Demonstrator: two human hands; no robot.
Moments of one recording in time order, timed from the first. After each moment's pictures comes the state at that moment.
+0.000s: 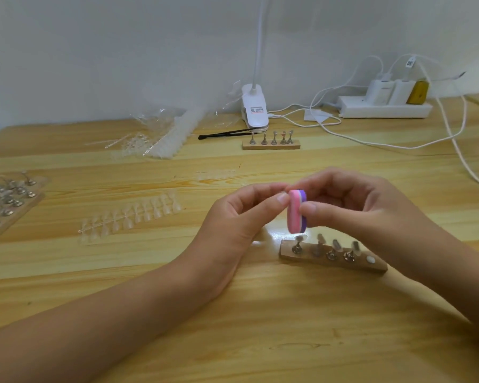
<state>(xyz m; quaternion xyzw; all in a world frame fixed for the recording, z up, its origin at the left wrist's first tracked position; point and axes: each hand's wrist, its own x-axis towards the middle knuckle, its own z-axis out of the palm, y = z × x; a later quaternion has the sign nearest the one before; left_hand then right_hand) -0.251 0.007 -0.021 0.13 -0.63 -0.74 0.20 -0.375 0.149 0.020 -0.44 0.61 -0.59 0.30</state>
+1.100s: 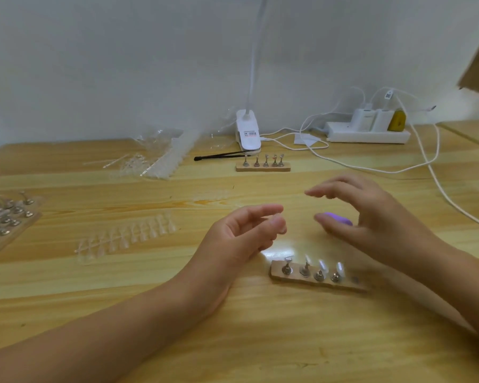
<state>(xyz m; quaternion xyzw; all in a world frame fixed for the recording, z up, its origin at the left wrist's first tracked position) -0.251 0.009 -0.015 0.13 -0.63 -0.75 0.18 -0.432 0.159 0.011 -0.57 0.77 -0.30 -0.04</state>
